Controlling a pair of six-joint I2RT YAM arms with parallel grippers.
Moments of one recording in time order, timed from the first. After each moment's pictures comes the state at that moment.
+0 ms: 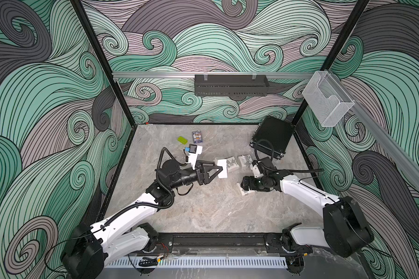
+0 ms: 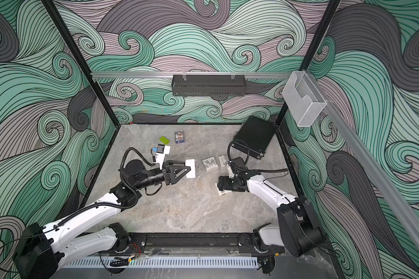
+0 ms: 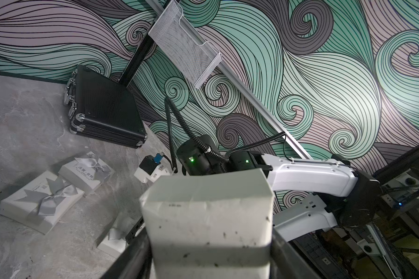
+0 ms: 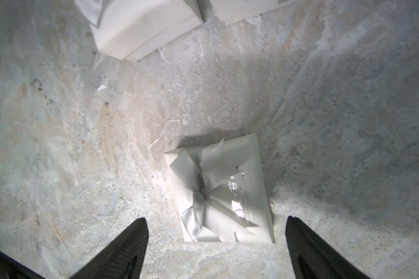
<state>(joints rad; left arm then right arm) -0.67 1.03 0.62 0.43 0.53 -0.72 0.40 1.31 0.71 -0.54 -0.22 0.35</state>
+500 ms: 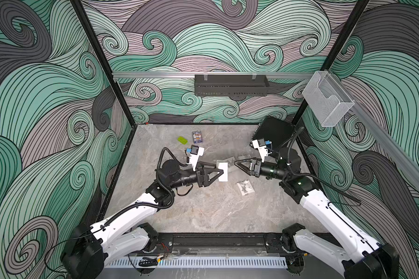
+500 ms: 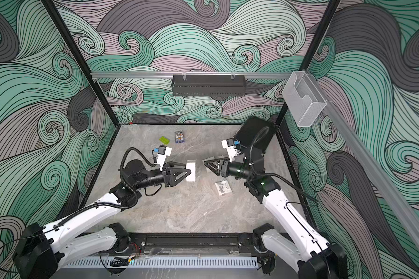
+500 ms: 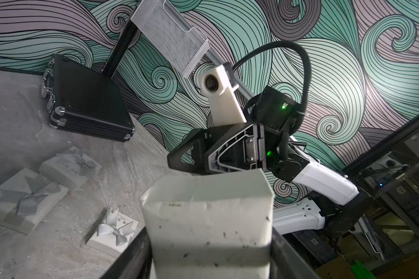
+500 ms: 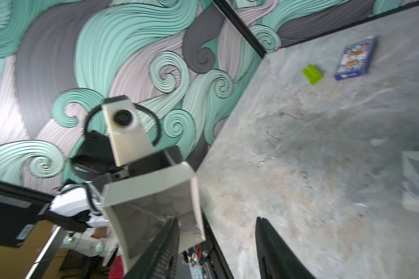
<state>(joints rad) -0.67 1.02 0.62 0.43 0.63 -0.71 0.42 0.98 0.77 0.01 -0.81 0.68</state>
